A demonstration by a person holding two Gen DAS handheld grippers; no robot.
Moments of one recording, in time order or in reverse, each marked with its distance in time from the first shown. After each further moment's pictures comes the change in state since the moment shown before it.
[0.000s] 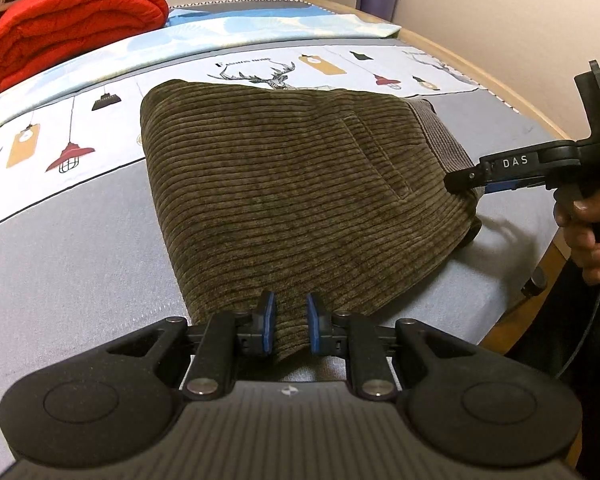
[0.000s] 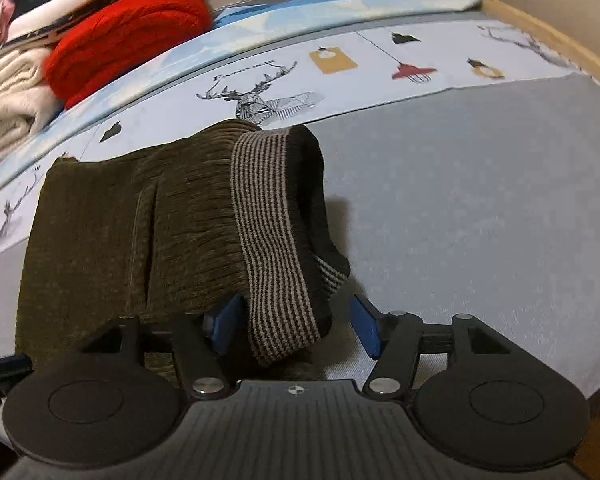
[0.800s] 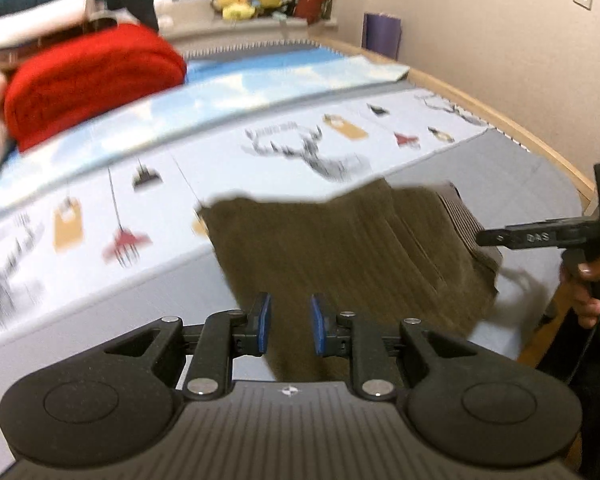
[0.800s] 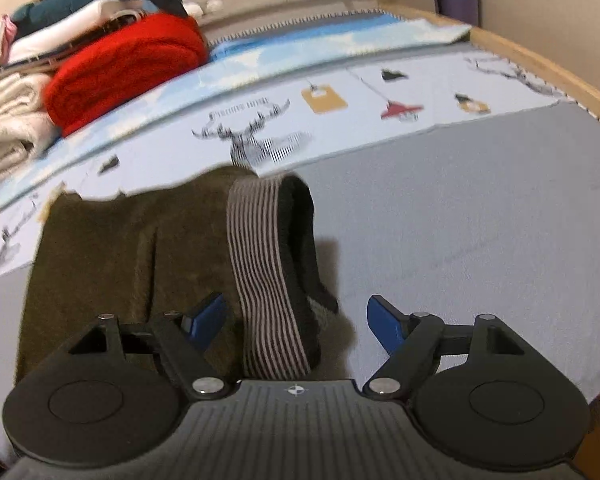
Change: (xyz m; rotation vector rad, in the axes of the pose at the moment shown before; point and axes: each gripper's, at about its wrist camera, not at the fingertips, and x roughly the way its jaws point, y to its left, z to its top) left arm -0.062 0.052 0.077 0.068 -0.101 0.051; right arm -0.023 0.000 0.004 -0.004 -0.121 -0.005
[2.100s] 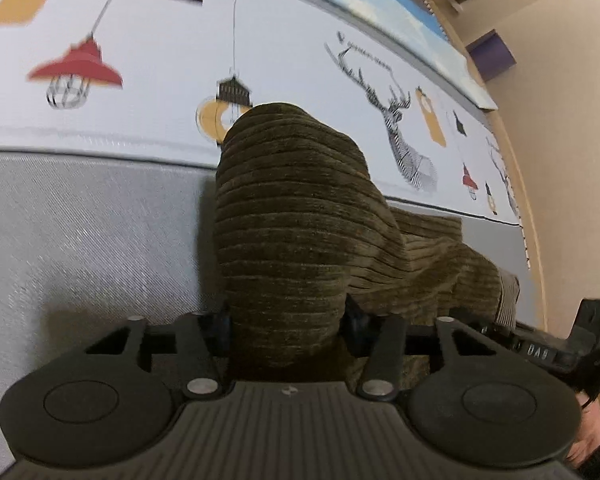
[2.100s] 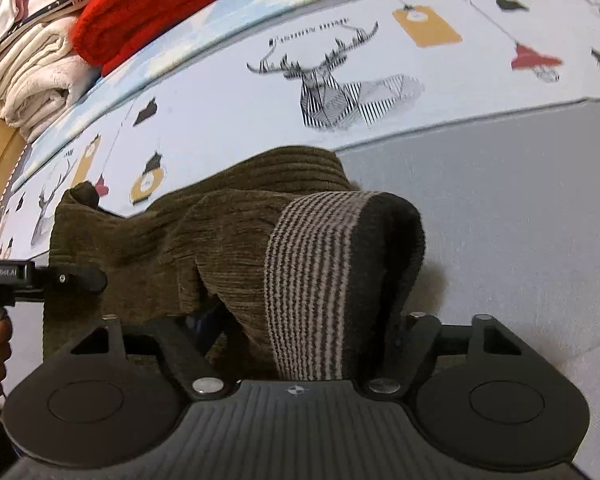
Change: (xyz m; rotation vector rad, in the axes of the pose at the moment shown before) left arm 0.188 0.098 0.017 -0.651 0.314 -0.239; right arm 0.119 0.026 0.080 -0.027 0.314 0.210
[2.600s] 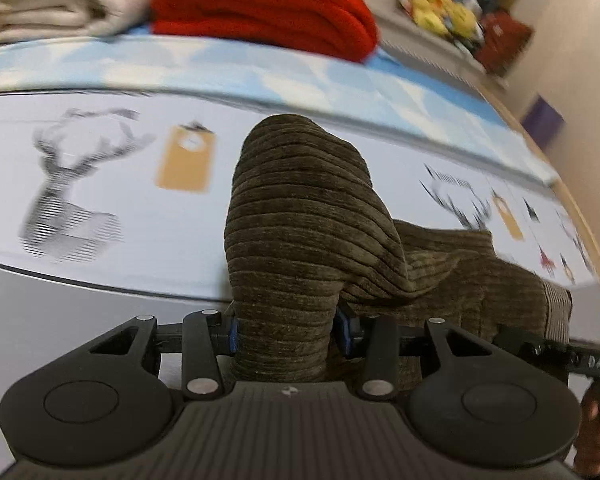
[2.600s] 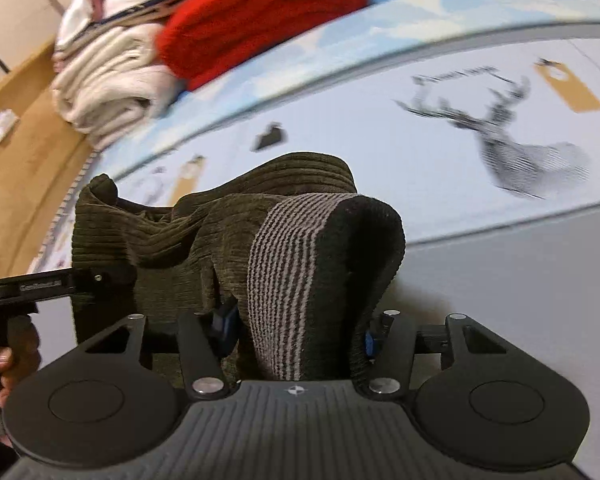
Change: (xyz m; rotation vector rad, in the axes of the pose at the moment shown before) left arm -0.124 0.052 0.007 0.058 -0.361 0.310; right arm 0.033 0.131 0.027 -0.074 -0.082 0.193
